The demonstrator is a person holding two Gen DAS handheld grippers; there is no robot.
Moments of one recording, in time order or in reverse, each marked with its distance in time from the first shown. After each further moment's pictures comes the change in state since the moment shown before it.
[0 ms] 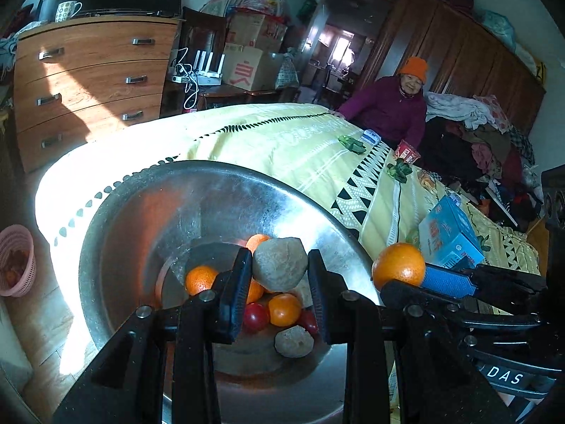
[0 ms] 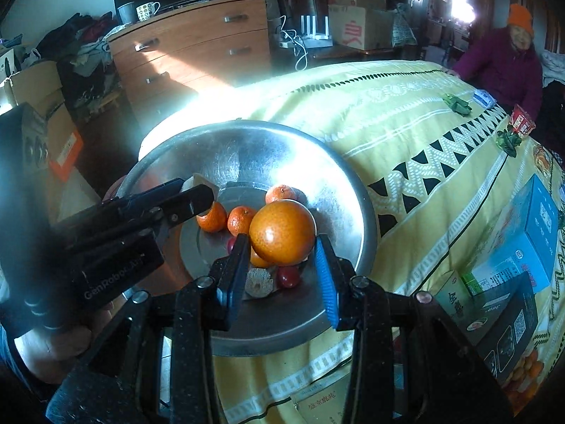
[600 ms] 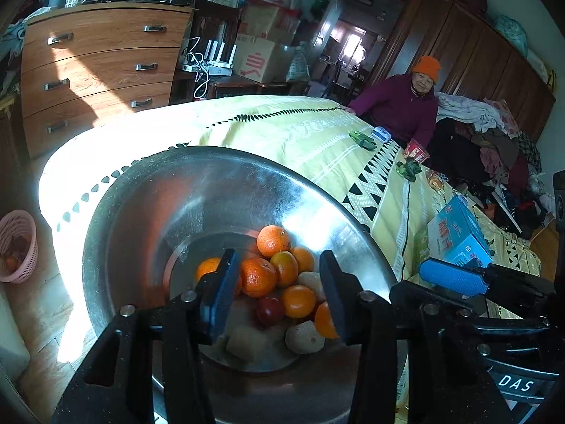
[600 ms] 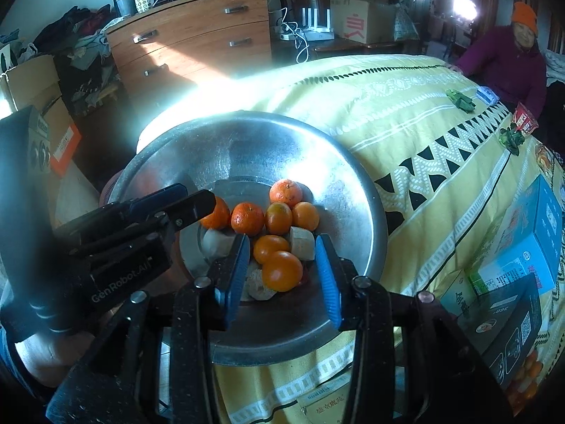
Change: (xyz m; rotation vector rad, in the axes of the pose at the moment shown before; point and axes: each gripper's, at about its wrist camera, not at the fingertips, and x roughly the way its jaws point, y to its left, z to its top) left arm 0.006 0.010 -0.002 -0.045 0.028 0.024; right arm 0.009 0.008 0.003 0.000 0.019 -0.015
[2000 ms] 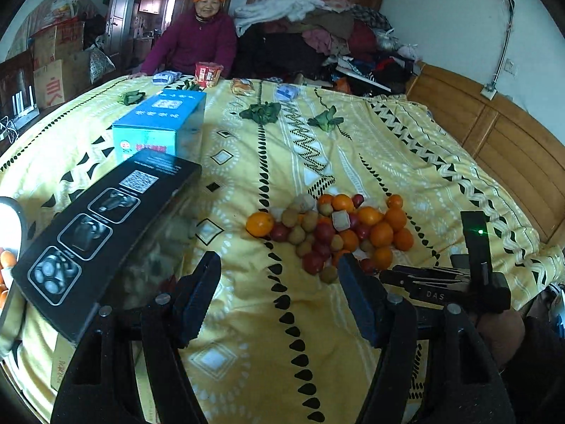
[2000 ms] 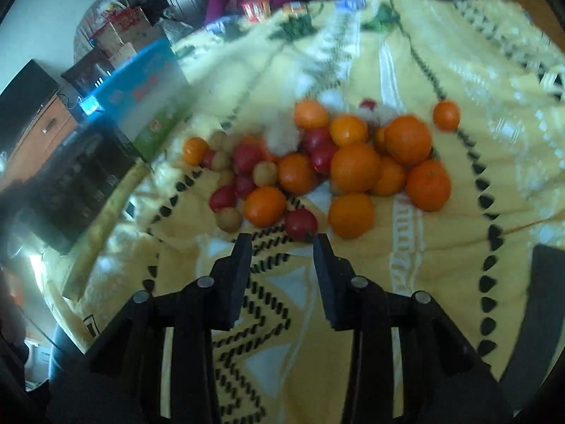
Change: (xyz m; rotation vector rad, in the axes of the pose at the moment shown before) left arm -0.003 -0.343 -0.155 0.558 0.224 -0.438; right arm -0.149 -0.322 -0.338 0.753 -0.023 -0.259
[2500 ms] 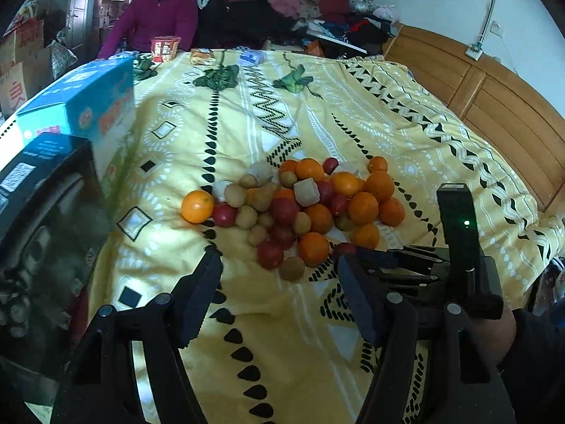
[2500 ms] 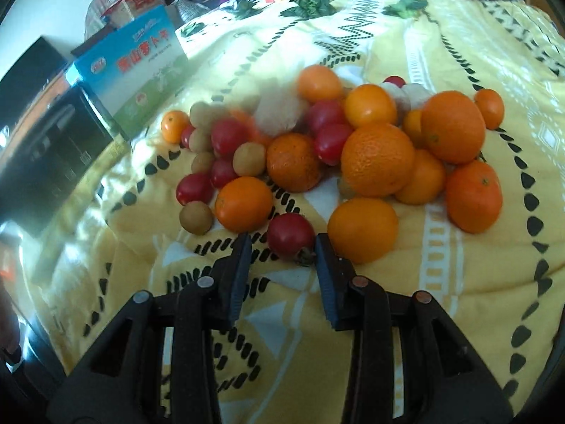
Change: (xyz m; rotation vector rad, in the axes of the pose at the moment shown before) left arm 0.086 -0.050 -0.004 0.094 0.124 -0.088; right arm 0.038 -0.006 -0.002 -0.115 -0.006 0.015
